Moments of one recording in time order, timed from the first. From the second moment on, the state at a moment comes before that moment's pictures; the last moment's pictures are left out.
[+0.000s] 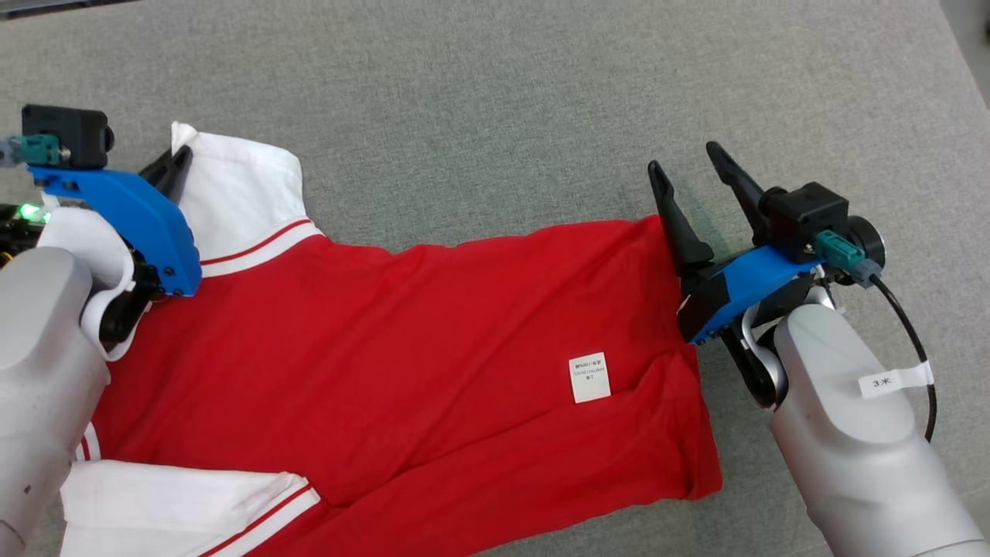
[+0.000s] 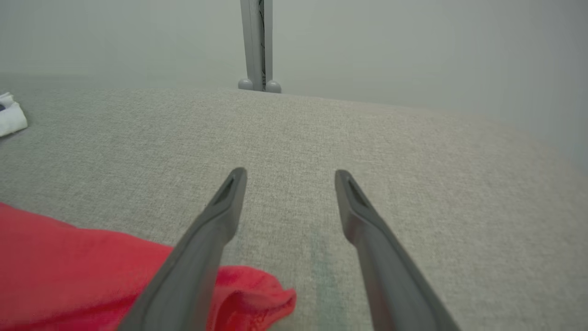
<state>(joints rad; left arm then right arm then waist) -0.98 0.53 -0.91 0.88 -0.99 -0.13 0.06 -0.70 -0.10 0.23 0.67 0.17 0.13 -0.26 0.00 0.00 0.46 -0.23</state>
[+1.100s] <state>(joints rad) -1.03 0.52 -1.09 0.91 -1.07 -0.13 -0.22 -0.67 -0.17 0.31 0.70 0.28 0.13 -0.01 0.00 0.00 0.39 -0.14</state>
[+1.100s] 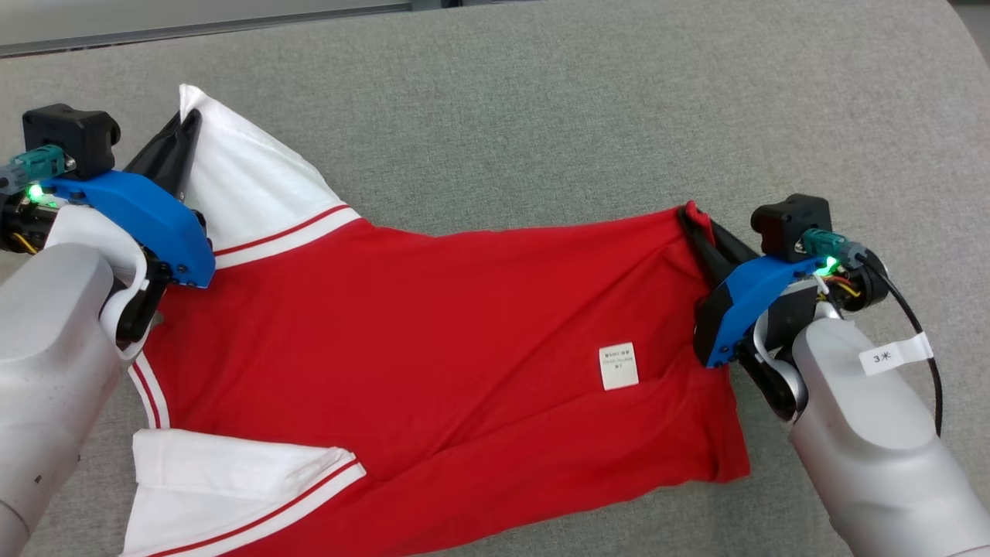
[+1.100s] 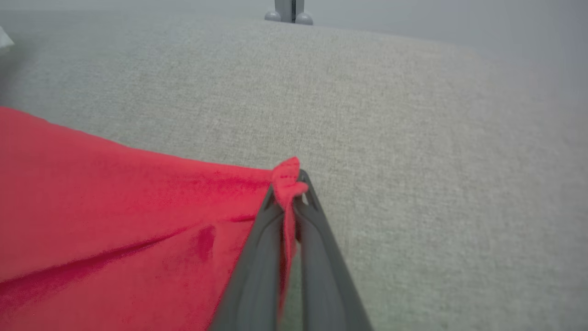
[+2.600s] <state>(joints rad) -0.12 0.35 -0.39 0.28 -0.69 -0.09 -0.26 -0.43 -0.16 0.12 0.68 0.15 0.13 -0.26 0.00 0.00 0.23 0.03</state>
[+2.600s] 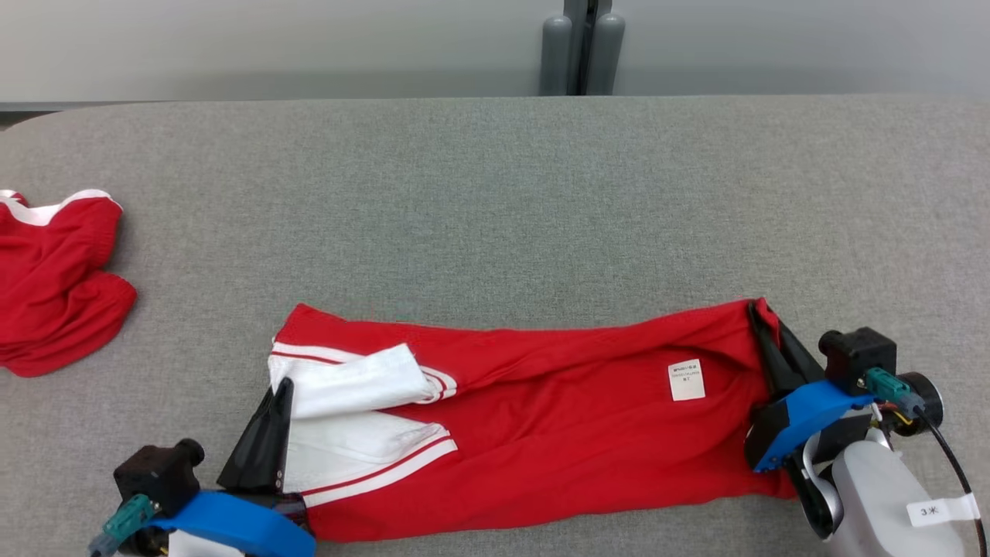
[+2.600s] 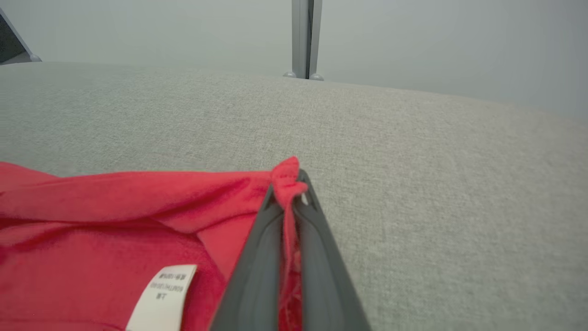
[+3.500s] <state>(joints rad) 0.04 0.09 0.14 0.08 -0.25 -0.12 -0.26 -0.24 -0.18 0.06 0.39 0.19 0.13 -0.26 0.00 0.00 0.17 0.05</state>
